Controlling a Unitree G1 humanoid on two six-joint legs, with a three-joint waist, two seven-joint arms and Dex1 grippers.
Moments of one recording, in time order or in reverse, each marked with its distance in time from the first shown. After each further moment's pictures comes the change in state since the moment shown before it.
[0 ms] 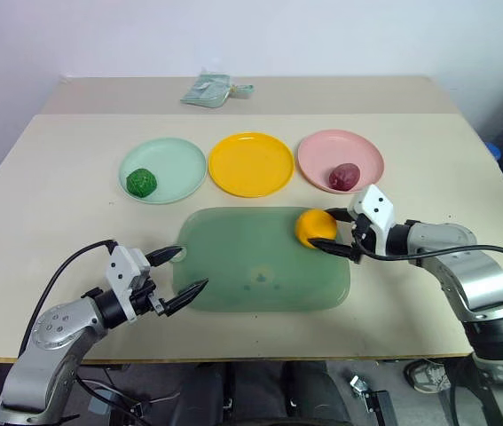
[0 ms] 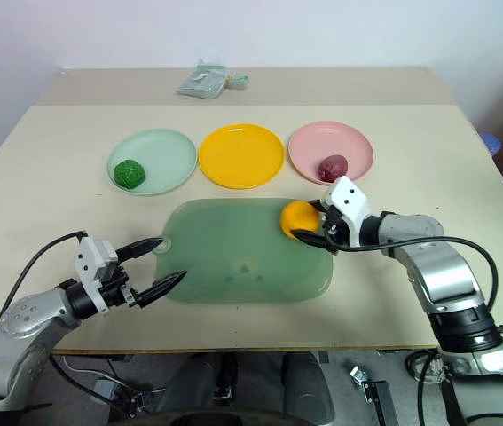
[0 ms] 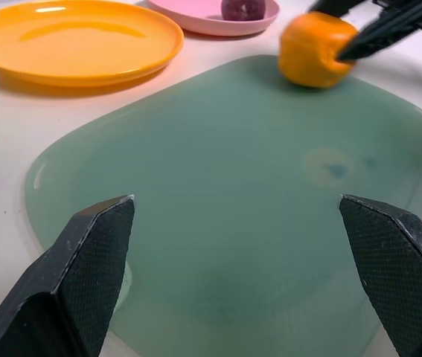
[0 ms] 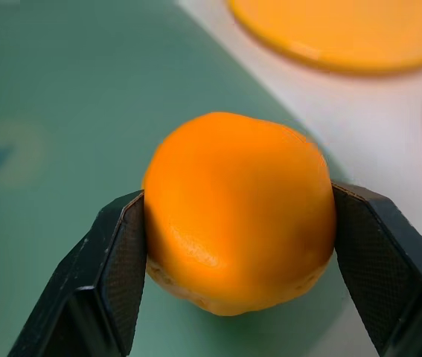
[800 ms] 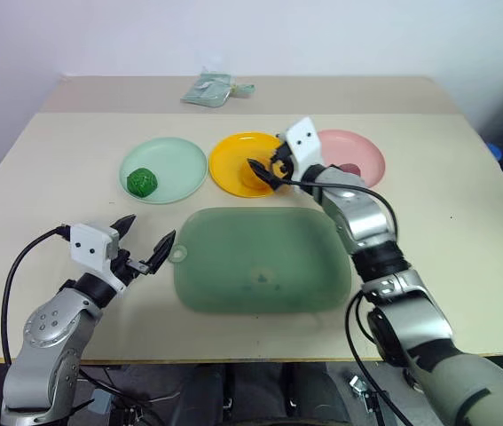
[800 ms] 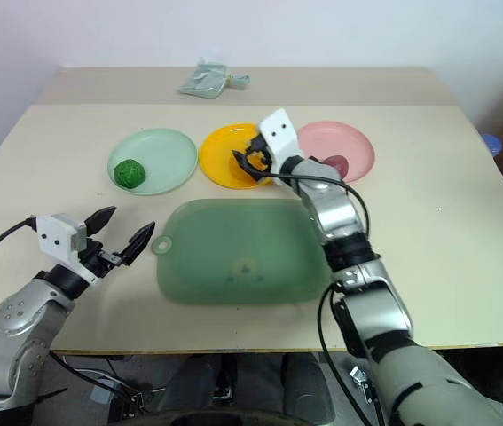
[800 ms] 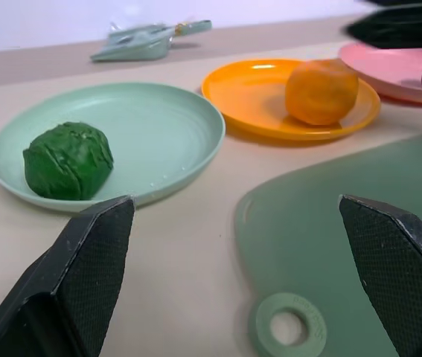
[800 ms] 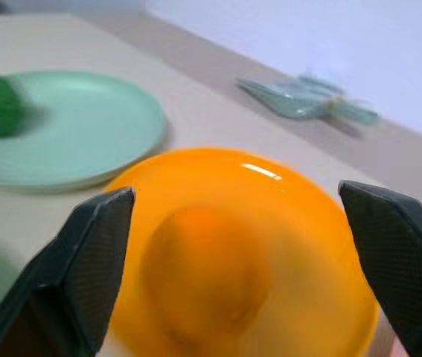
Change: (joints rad) left arm -0.062 -0.142 0.109 -0.116 0.030 0.118 0.397; right arm -0.323 0.348 0.042 0.444 -0.195 -0.301 -0.286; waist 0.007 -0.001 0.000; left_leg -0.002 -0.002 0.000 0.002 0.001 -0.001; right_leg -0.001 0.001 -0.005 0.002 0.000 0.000
